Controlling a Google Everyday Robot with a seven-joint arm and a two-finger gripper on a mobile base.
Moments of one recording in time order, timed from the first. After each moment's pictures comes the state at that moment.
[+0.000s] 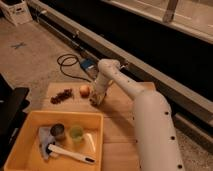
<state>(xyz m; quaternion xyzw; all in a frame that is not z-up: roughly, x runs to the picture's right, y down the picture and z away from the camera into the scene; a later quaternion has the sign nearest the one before) -0.067 0.070 0.932 -0.28 -0.37 -0.35 0.81</state>
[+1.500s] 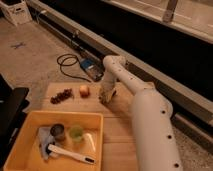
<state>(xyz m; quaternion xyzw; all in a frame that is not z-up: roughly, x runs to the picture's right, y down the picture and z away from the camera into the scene) -0.009 0.048 0.948 -0.33 -0.30 -0.33 0.83</state>
